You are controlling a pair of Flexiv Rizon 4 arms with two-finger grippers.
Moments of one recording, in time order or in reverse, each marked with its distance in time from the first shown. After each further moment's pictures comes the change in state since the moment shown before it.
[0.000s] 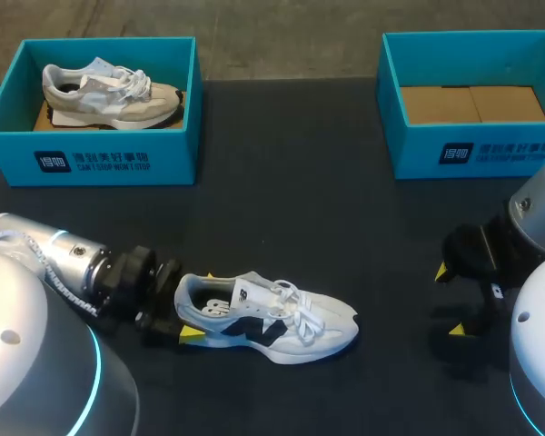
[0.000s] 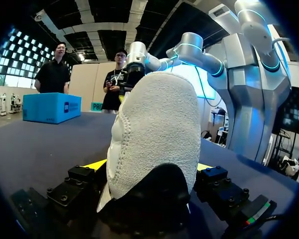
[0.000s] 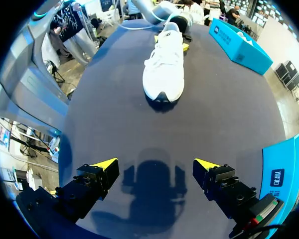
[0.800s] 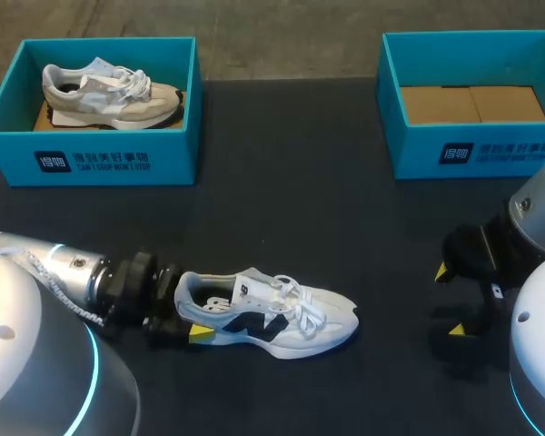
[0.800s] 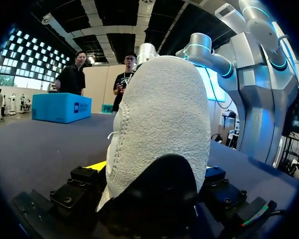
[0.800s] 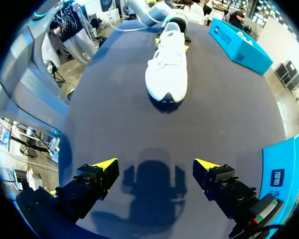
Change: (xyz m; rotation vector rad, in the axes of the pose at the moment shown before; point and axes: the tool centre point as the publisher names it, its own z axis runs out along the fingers) left arm -0.010 0.004 0.005 0.031 -0.107 -0.008; right arm 0.000 0.000 0.000 0.000 0.000 0.000
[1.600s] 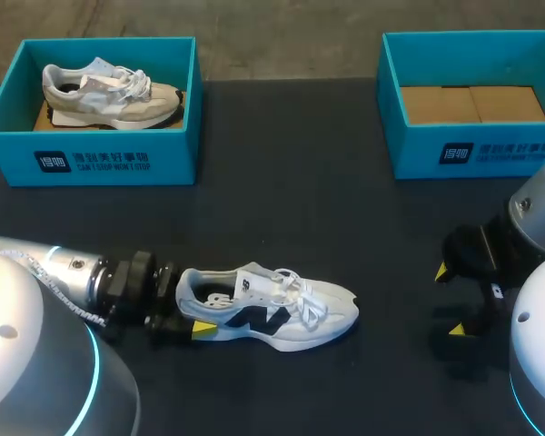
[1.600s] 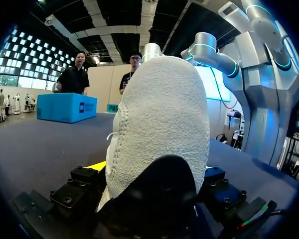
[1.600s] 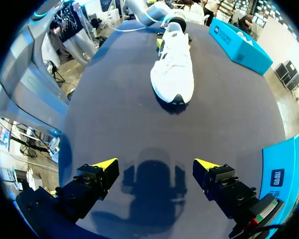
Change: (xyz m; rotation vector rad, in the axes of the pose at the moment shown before) left arm -0.007 -0.002 0.001 -0.005 -0.043 -0.005; right arm 0.000 0.000 0.000 0.000 0.000 0.000
